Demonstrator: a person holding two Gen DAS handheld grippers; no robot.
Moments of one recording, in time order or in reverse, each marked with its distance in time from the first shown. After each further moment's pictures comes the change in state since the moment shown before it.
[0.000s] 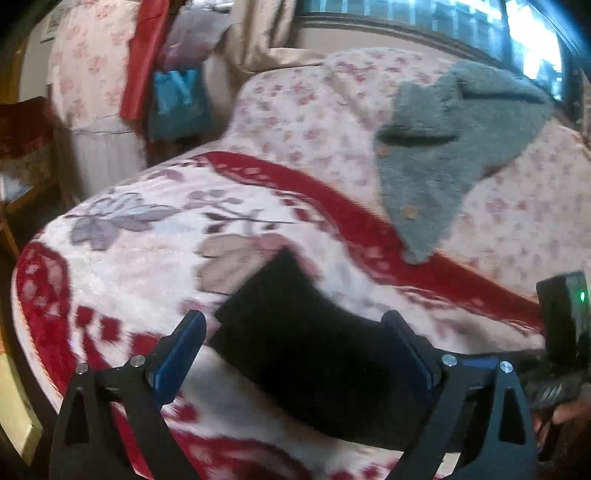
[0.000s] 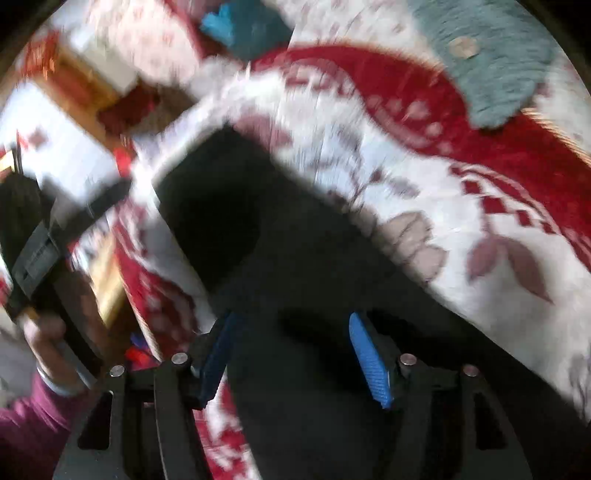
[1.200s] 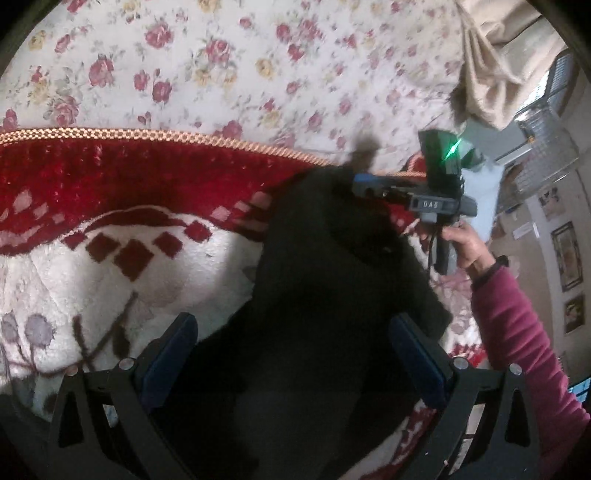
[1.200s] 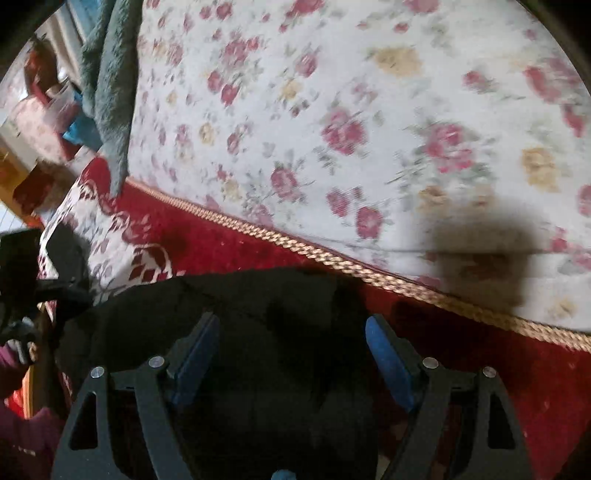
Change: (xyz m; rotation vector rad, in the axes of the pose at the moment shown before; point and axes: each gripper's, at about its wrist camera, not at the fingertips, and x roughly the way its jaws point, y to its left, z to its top) left arm 0.131 -0.469 -0.066 0.241 0.735 -0.823; right arm -0.377 -0.379 -0.085 0.131 -0.025 -0.422
